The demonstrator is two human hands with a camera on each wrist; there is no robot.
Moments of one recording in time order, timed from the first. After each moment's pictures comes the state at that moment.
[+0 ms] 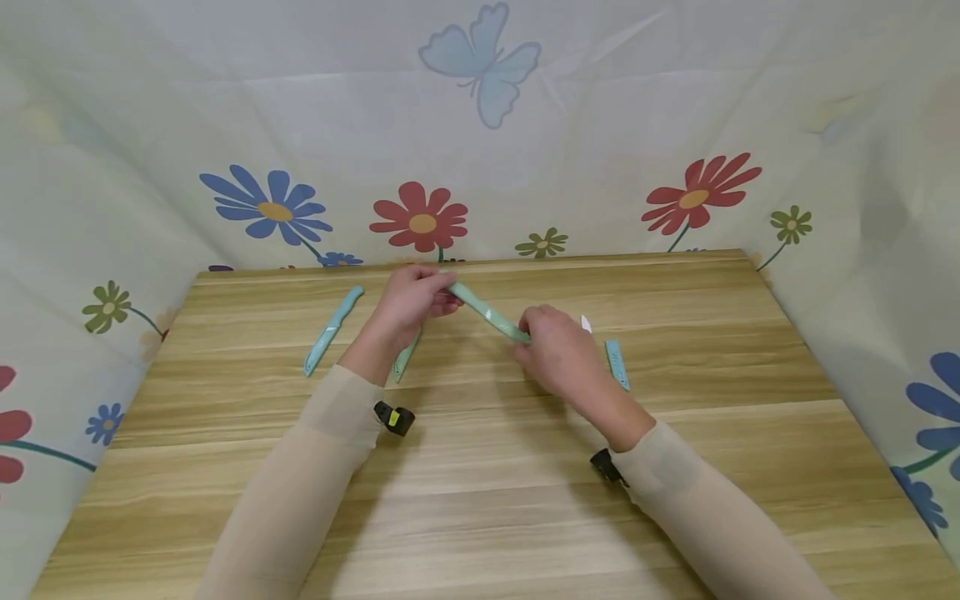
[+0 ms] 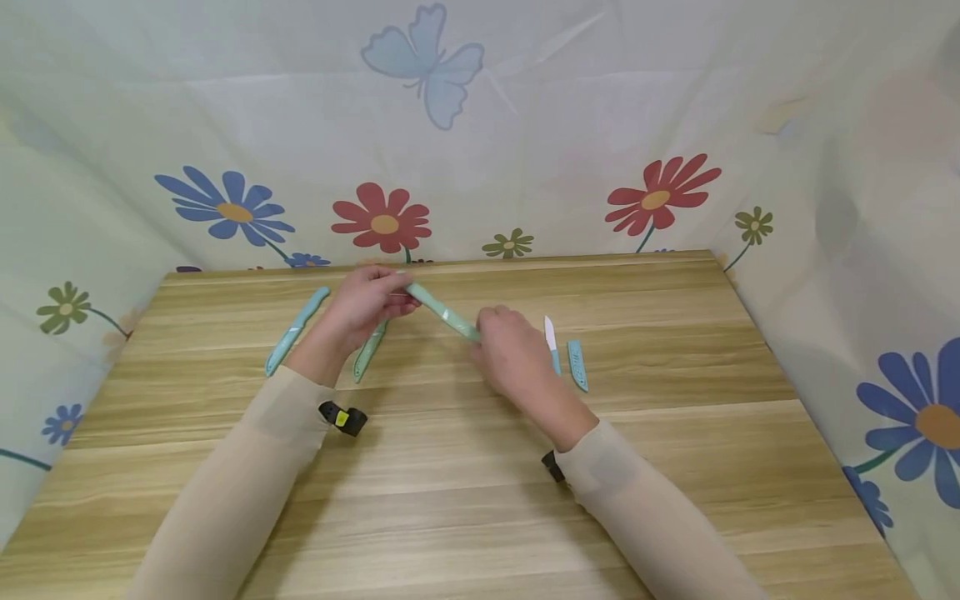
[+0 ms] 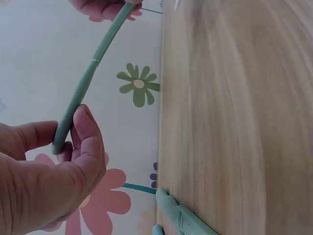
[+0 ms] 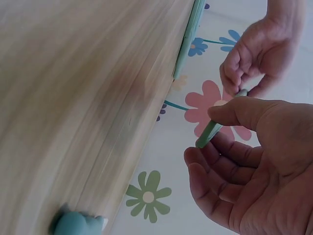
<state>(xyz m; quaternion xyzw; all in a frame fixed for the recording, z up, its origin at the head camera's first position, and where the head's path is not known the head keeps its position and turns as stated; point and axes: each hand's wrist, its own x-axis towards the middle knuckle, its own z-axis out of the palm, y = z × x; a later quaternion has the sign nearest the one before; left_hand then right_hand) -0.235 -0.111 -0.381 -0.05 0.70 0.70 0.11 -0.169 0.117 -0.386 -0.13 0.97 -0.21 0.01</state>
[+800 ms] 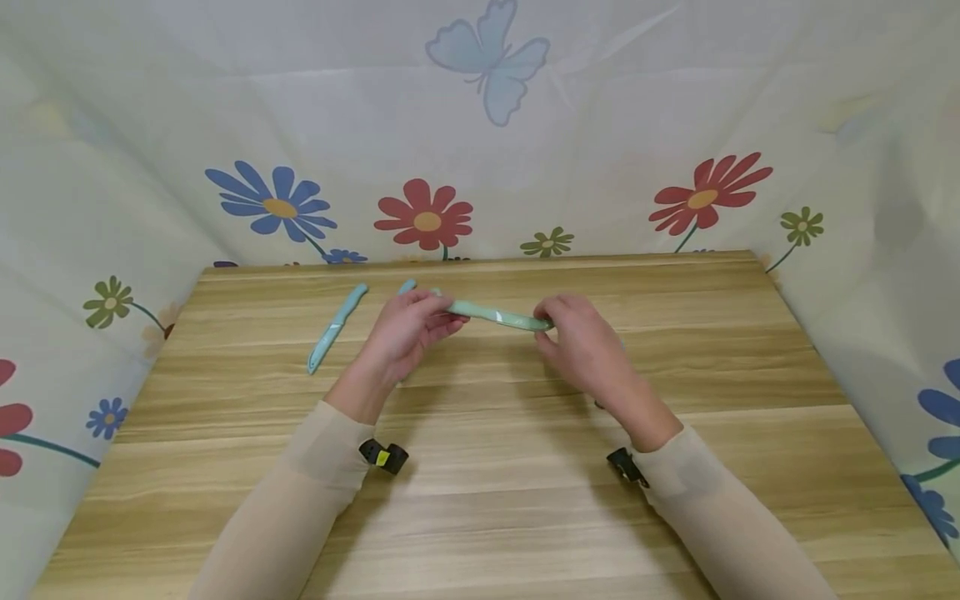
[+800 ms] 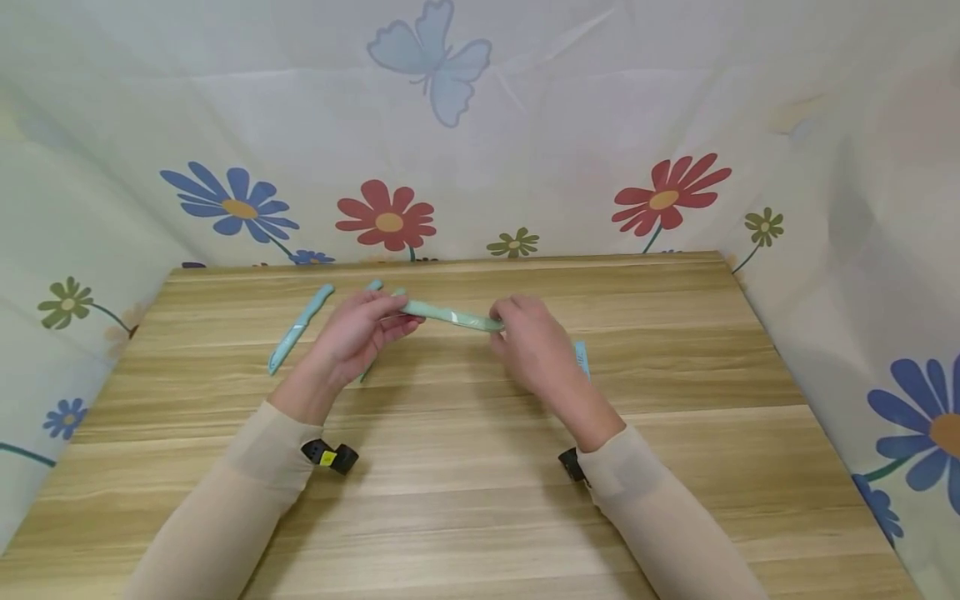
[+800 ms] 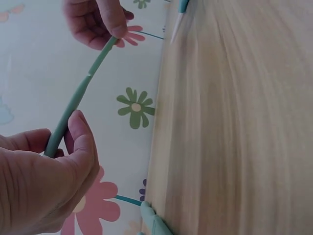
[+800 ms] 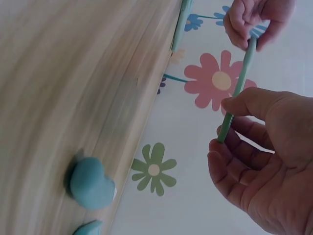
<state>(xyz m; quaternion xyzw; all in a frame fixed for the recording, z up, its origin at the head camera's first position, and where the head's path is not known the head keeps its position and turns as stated) -0.195 -0.119 -0.389 -0.06 0.60 0.78 0.14 -0.173 0.145 -0.389 -0.21 0.94 -0.25 -0.07</state>
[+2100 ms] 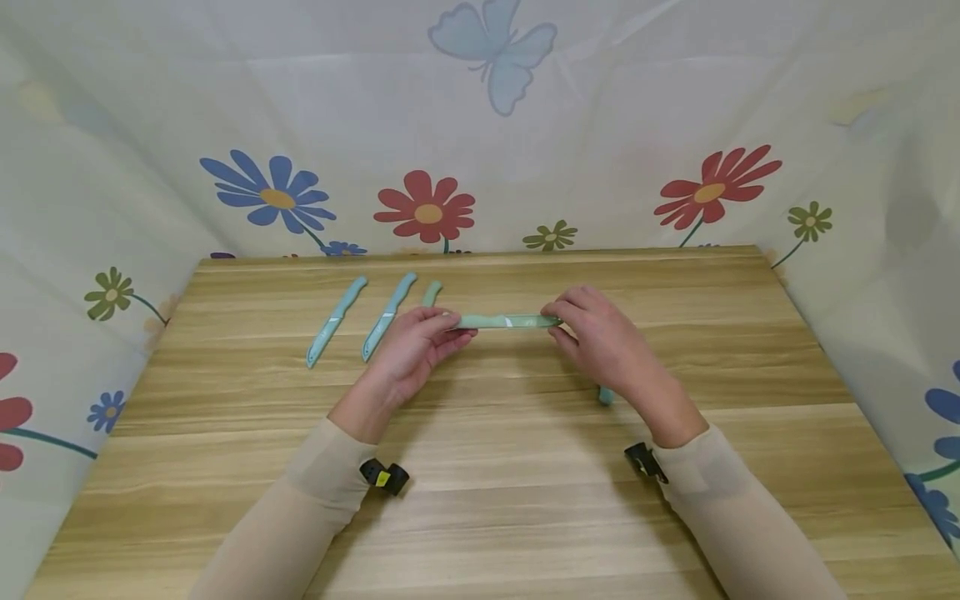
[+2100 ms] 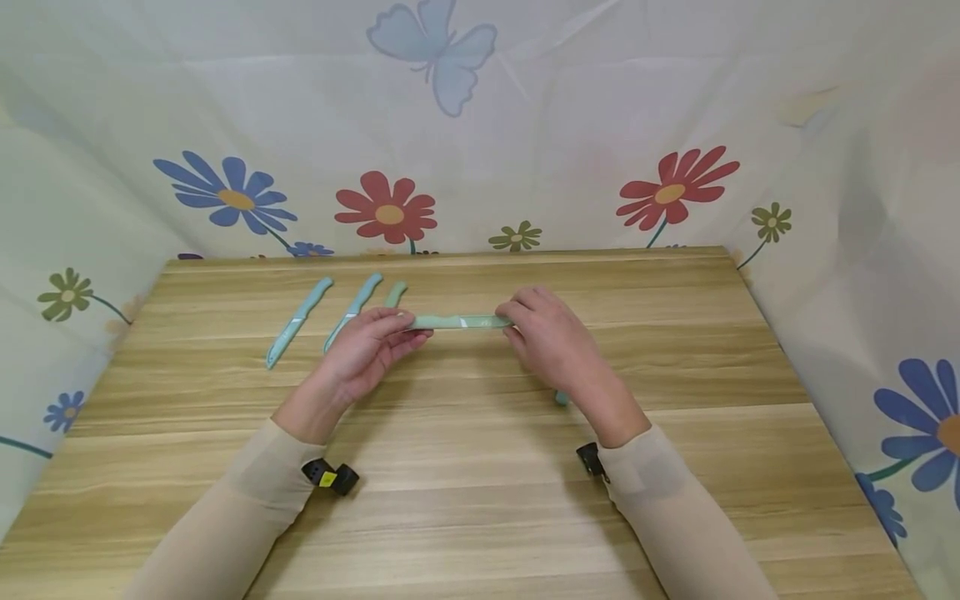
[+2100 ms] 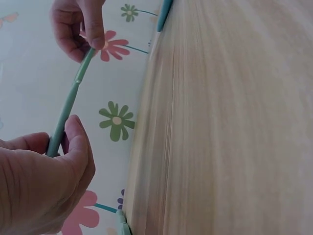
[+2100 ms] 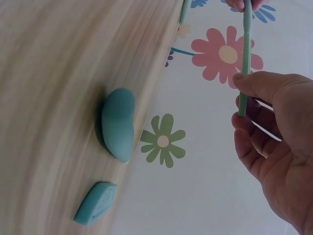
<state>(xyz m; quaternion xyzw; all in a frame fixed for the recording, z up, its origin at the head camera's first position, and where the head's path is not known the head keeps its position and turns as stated) -0.176 -0.115 -0.408 -0.07 0.57 0.80 0.17 -0.179 0.172 -0.393 -0.34 0.91 -0.20 -0.13</state>
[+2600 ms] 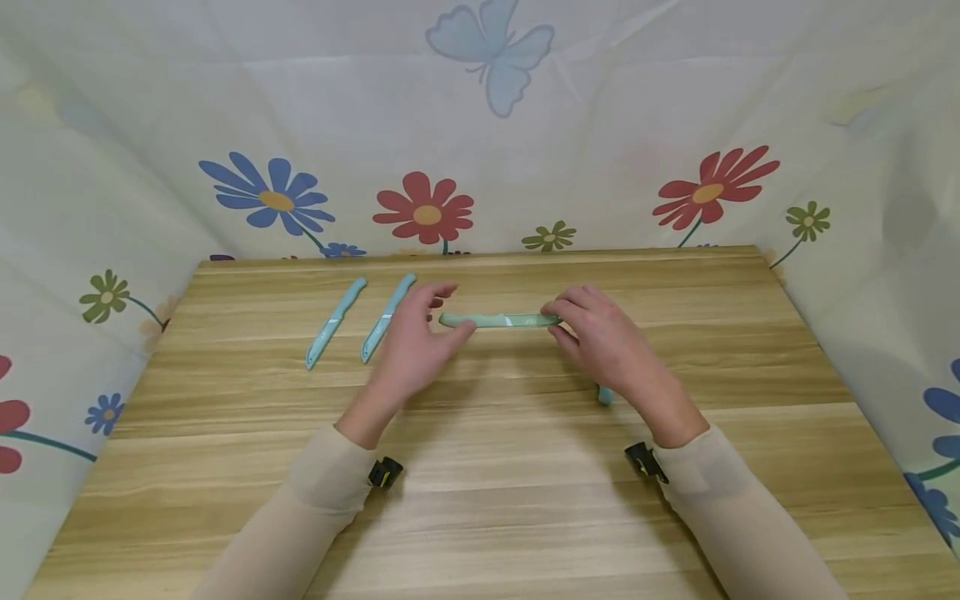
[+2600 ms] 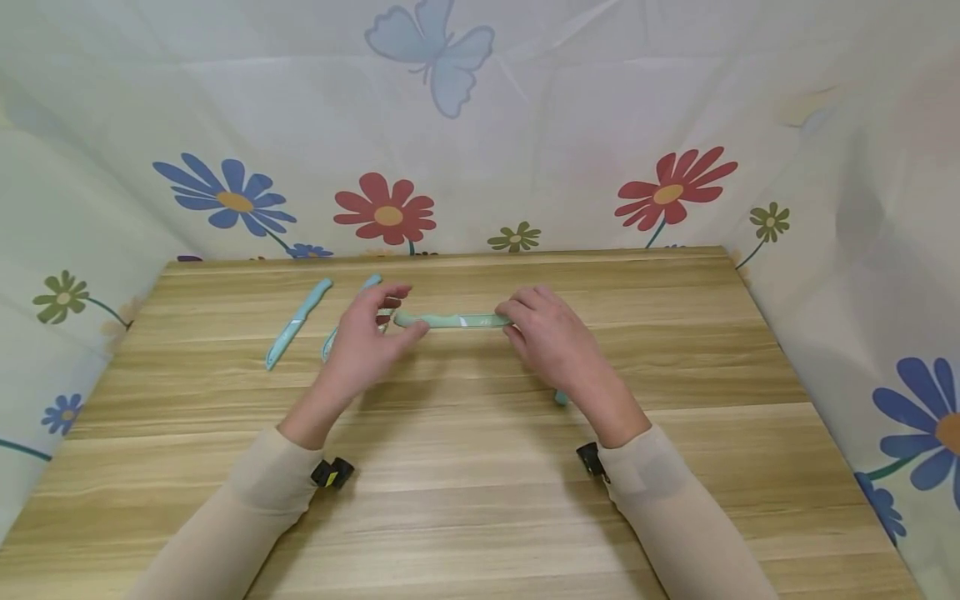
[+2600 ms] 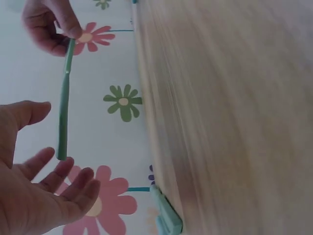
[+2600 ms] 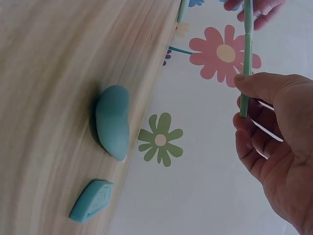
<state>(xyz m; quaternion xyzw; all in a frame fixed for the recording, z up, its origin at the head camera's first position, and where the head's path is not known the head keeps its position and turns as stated) -0.170 -0.110 -0.403 0.10 0.88 0.47 -0.06 -0.178 0.174 -0.392 -0.34 0.91 -0.20 -0.14</state>
